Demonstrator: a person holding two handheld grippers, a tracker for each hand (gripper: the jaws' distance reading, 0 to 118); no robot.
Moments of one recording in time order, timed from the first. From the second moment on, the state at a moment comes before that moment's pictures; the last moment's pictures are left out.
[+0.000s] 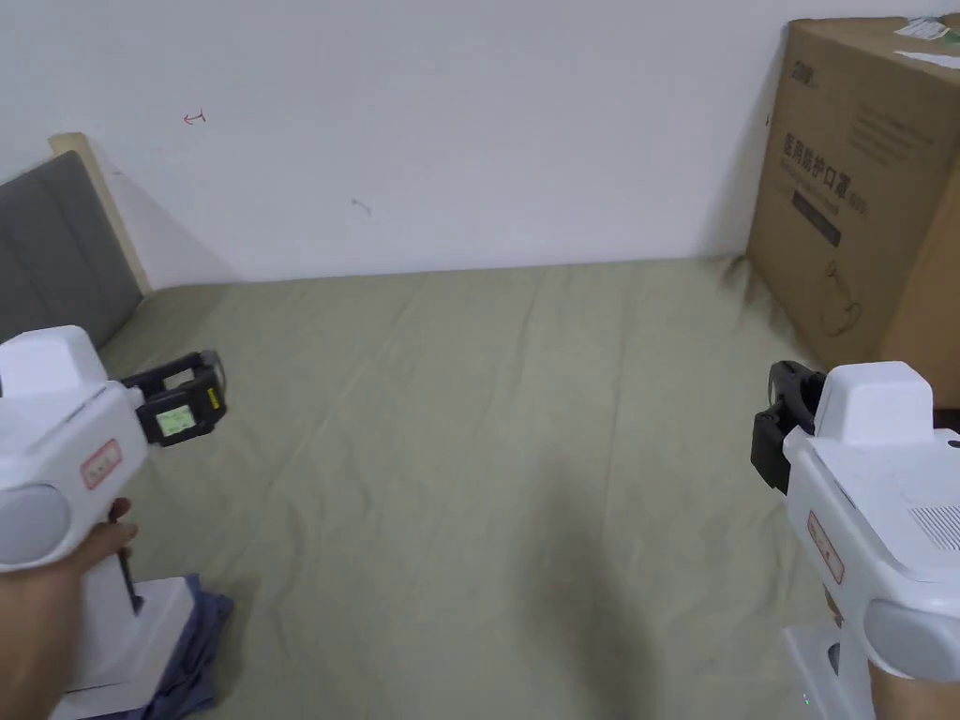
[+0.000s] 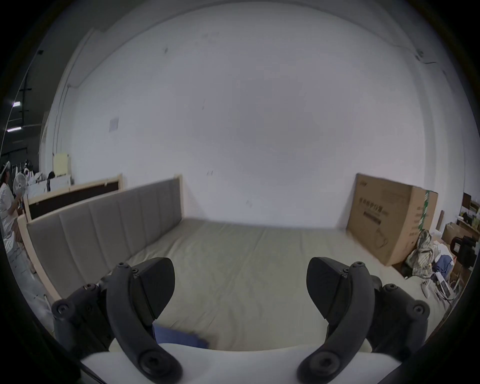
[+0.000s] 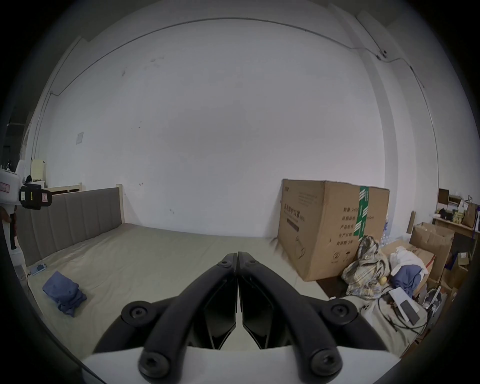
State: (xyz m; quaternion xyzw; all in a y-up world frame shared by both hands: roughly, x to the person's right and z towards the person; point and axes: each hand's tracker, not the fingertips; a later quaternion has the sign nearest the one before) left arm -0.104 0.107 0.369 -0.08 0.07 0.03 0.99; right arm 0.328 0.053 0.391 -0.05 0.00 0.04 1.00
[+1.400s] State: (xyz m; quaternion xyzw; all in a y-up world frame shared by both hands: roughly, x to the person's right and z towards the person) left arm 0.007 0.046 0.391 -0.01 -0.02 0.00 1.00; right arm 0.339 0.054 0.421 -0.02 -0.01 0.04 1.00
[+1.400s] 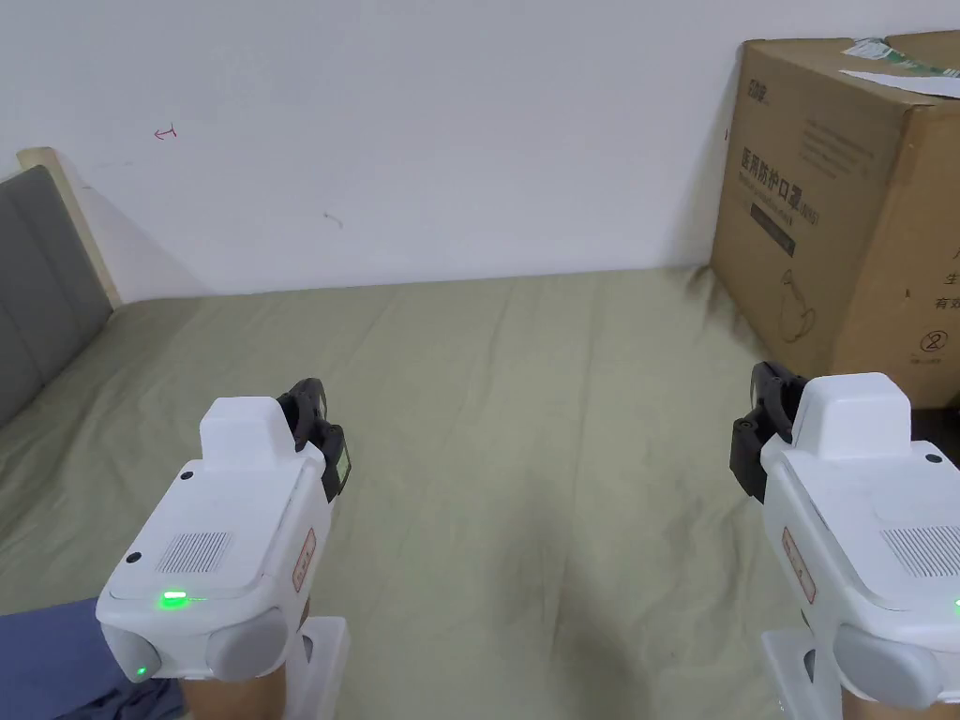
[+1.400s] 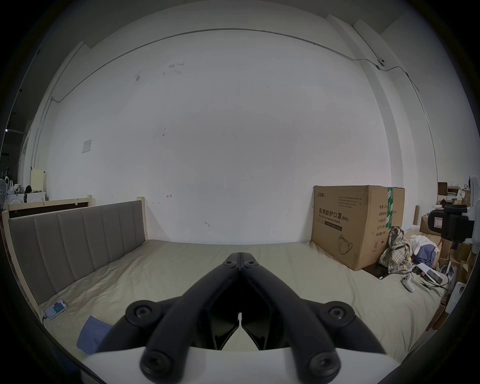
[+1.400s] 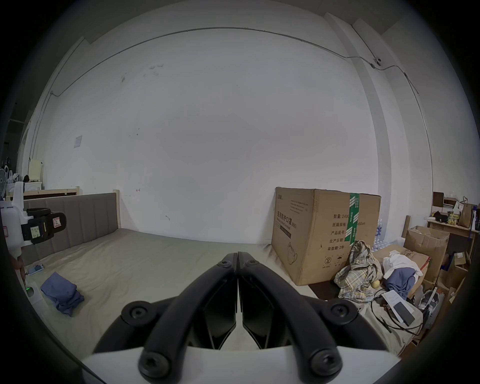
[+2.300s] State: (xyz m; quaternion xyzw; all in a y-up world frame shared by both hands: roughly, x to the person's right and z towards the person) left arm 0.005 0.041 0.389 -0.02 -0.02 0.01 1.00; right arm 0.335 0.052 0.421 -0.02 -0.01 0.05 1.00
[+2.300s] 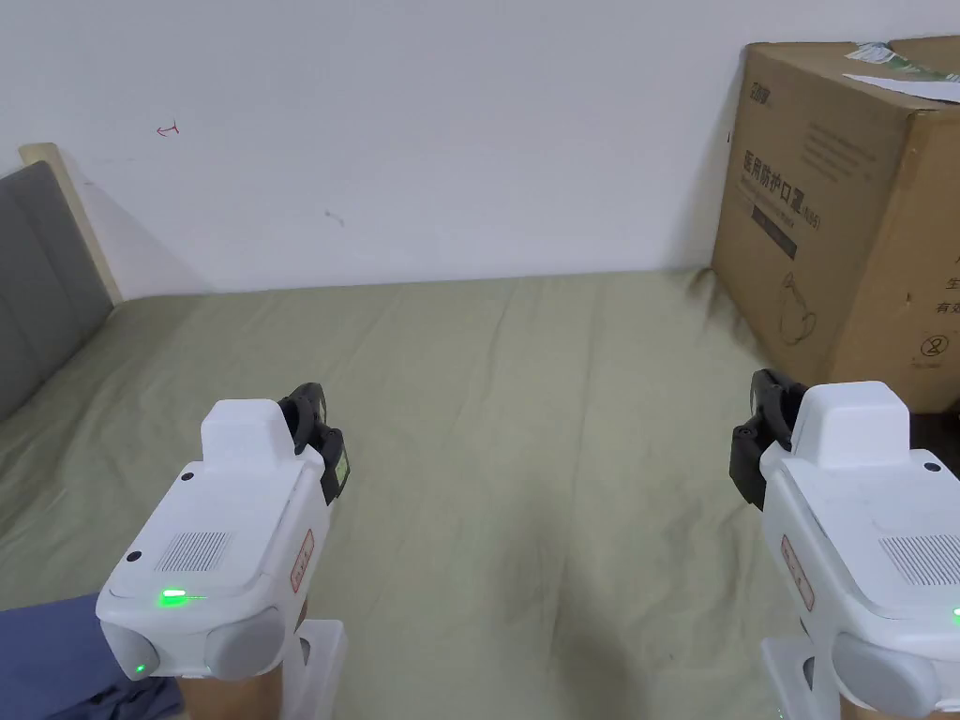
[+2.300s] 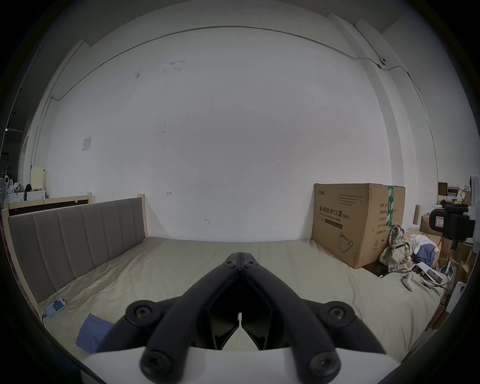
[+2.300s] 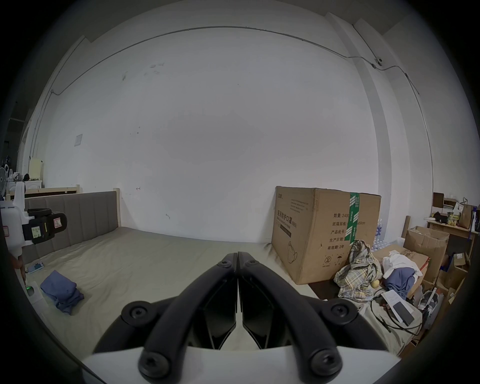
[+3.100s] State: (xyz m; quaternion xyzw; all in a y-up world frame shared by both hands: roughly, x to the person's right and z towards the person) left arm 0.005 0.043 0.385 -0.02 -0.01 0.01 1.00; right arm 0.340 0.055 0.420 -0.03 -0.03 0.03 1.00
